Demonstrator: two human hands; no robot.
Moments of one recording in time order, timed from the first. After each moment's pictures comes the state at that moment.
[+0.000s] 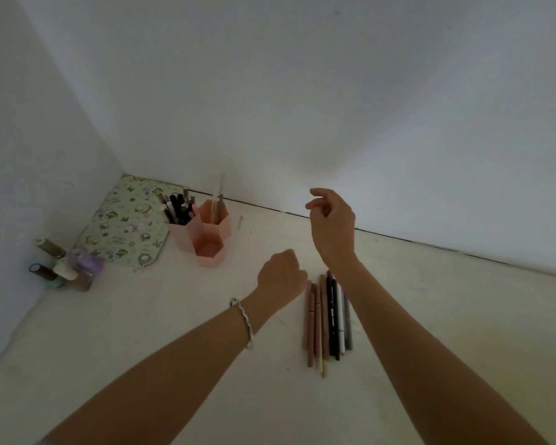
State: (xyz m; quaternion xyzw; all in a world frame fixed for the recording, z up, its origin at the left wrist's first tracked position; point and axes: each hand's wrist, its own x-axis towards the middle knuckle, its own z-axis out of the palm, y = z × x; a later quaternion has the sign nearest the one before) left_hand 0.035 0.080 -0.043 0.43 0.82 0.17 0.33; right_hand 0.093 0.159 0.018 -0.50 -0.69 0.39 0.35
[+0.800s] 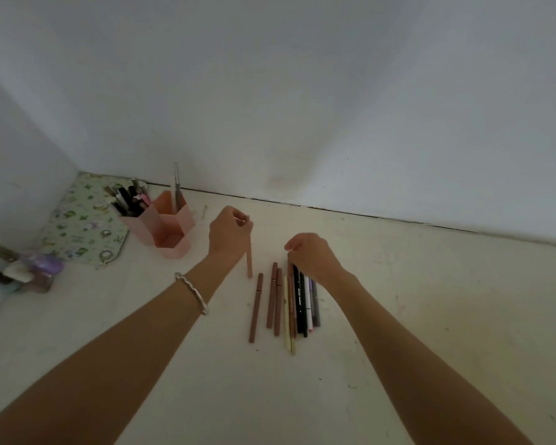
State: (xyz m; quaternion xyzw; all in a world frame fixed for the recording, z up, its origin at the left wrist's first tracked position) left_hand 0.010 0.102 -0.040 0.30 0.82 0.40 0.28; right_hand 0.176 0.150 -0.027 -0.55 -0.73 0.40 0.04
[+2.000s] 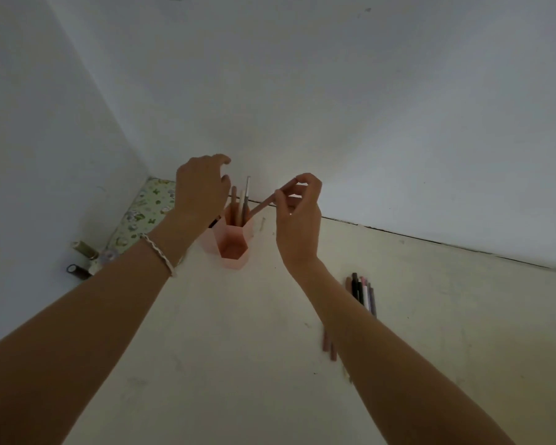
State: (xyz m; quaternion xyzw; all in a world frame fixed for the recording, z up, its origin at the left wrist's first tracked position) left_hand -0.157 0.075 0.035 0.48 0.85 0.21 -0.02; right_hand 0.006 0.115 0.008 -0.40 -0.66 0.44 0.46
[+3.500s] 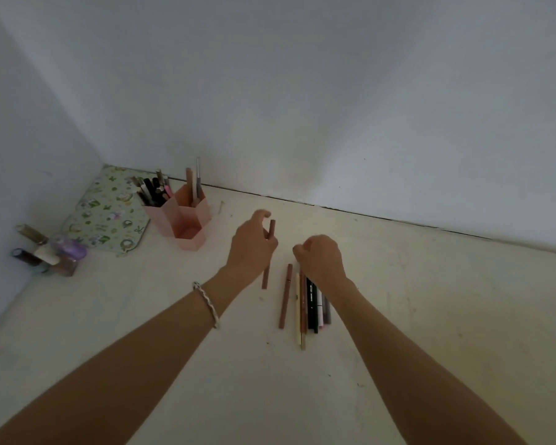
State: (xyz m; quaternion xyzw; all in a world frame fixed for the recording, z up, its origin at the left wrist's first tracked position) left_hand 0.032 0.071 -0.031 0.41 0.80 0.36 0.26; right_hand 0.165 0.137 -0.055 -0.56 -0.75 0.32 0.13
